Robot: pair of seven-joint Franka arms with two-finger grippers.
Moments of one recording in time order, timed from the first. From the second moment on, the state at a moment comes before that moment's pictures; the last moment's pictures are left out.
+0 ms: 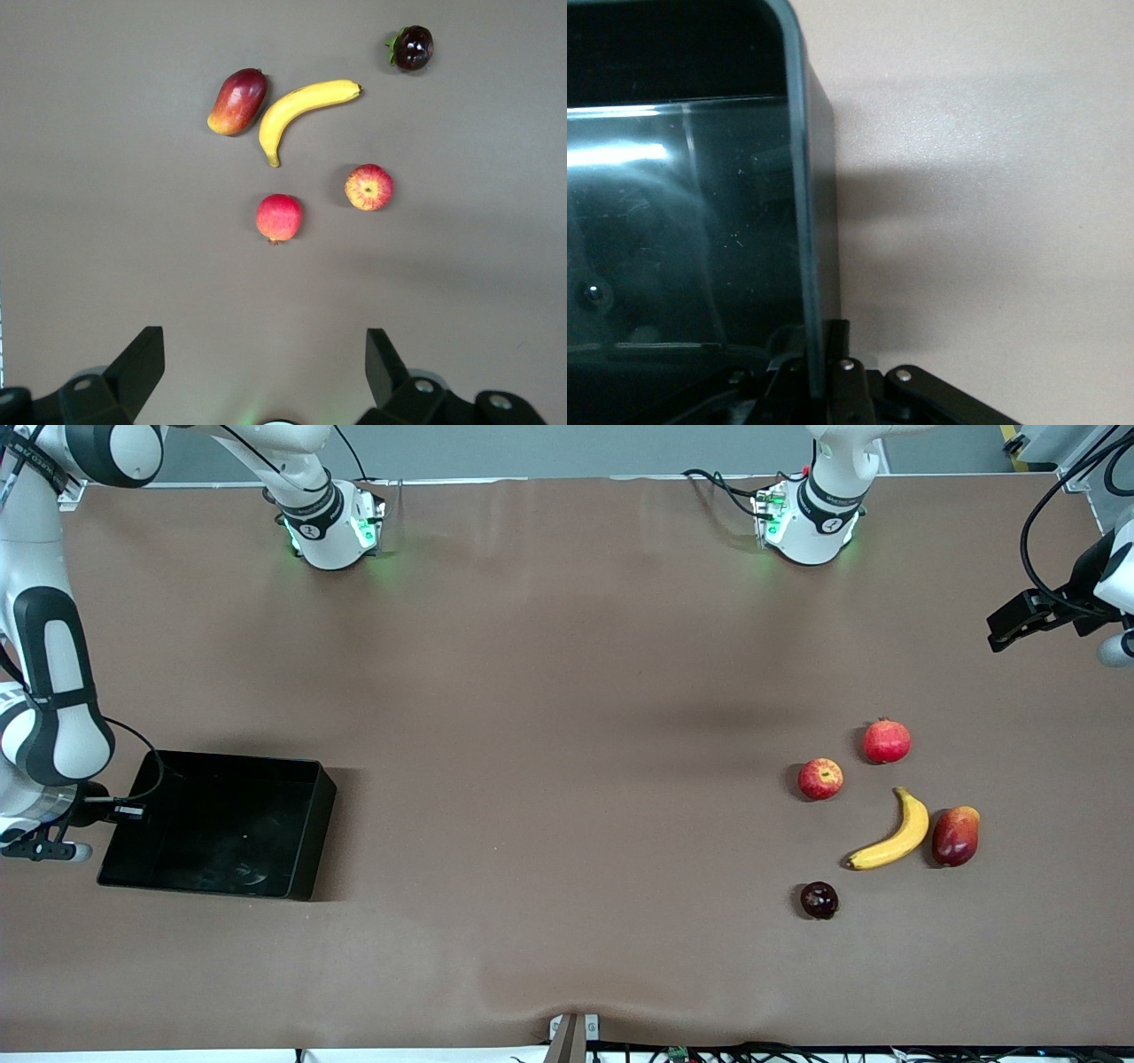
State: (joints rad) left arm 0.10 -0.04 -0.16 -1.58 0.11 1.50 -0.18; right arm -0.29 0.69 -0.11 -1.62 0.21 2.27 -0.44
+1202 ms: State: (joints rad) left arm 0.10 -0.04 -0.16 -1.59 0.04 1.48 -0.11; right arm -0.14 0.43 -0.08 -1.57 0.17 2.06 -0.37
